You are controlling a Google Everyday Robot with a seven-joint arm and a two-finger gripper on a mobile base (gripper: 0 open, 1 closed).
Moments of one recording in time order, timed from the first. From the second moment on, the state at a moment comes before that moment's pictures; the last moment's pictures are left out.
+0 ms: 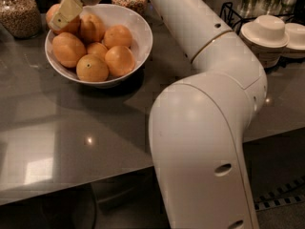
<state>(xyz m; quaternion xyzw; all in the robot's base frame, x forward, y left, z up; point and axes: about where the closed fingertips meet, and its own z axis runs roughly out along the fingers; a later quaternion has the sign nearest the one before) 0.742 0.215 0.997 -0.58 0.67 0.22 0.40</state>
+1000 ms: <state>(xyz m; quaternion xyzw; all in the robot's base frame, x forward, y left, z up) 0.742 0.239 0.988 -0.59 0.68 0.22 0.38</state>
